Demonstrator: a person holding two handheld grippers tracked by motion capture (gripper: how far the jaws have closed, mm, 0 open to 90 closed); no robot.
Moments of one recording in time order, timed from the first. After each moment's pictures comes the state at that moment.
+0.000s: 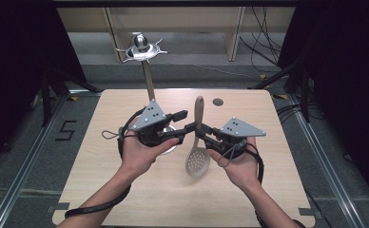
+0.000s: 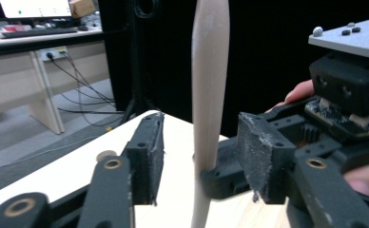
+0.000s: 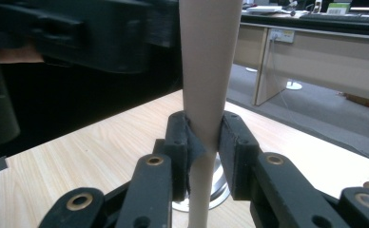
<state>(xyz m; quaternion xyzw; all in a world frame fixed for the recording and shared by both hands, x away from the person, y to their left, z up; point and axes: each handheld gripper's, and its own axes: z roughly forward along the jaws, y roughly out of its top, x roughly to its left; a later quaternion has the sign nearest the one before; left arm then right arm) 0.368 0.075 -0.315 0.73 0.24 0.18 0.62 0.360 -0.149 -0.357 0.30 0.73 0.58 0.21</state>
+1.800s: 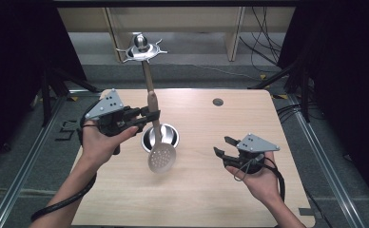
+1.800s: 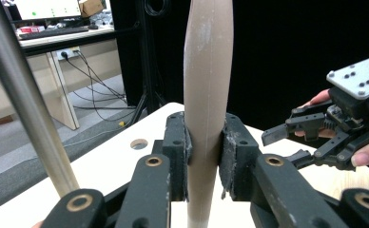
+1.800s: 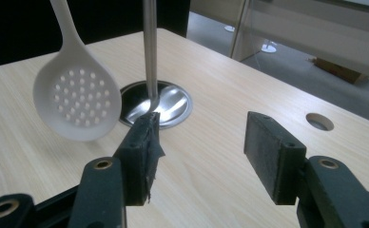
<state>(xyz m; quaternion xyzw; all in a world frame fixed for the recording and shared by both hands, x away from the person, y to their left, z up) 0.377 0.164 -0.294 0.73 0.24 0.19 0.61 0.346 -0.203 -0.399 0.32 0.77 0.49 0.25</state>
